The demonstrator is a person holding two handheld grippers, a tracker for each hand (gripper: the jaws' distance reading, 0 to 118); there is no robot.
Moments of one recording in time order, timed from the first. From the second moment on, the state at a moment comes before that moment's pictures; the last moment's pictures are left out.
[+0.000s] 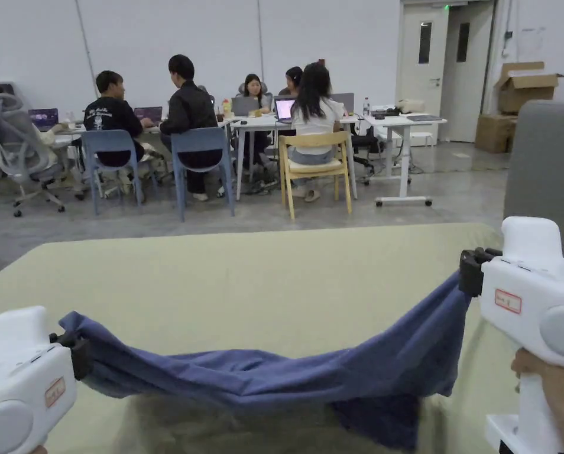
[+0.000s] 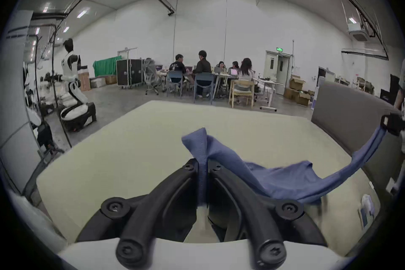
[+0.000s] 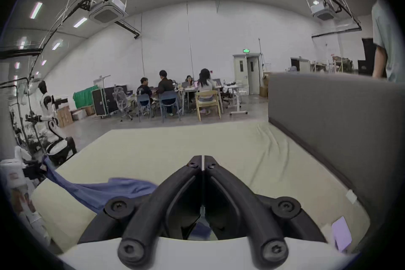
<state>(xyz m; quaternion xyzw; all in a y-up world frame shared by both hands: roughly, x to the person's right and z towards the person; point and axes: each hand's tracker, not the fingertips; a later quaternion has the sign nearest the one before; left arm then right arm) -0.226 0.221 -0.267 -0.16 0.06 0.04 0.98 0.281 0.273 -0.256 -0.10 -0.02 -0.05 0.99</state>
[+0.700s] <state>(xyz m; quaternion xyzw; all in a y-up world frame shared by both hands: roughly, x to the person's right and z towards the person) -0.249 0.073 -0.135 -0.31 0.08 0.04 0.95 0.305 0.061 -0.071 -0.32 -0.07 -0.09 0.94</state>
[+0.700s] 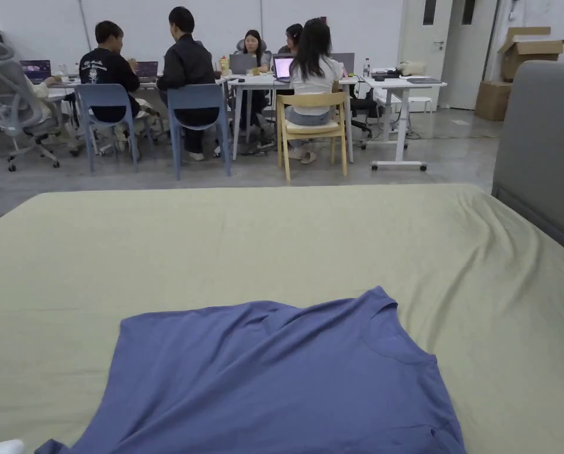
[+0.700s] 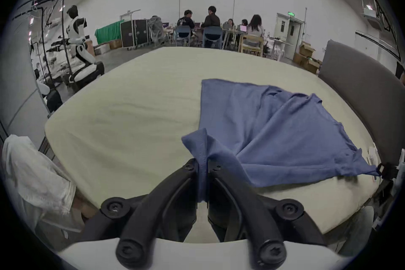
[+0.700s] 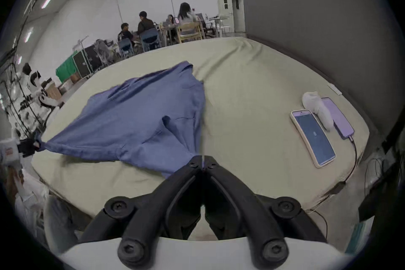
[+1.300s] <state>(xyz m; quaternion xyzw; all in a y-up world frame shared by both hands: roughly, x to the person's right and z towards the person) -0.237 0.085 -0.111 -0.34 0.07 0.04 0.94 0.264 0.087 -0.098 -0.35 -0.04 -0.04 0.94</state>
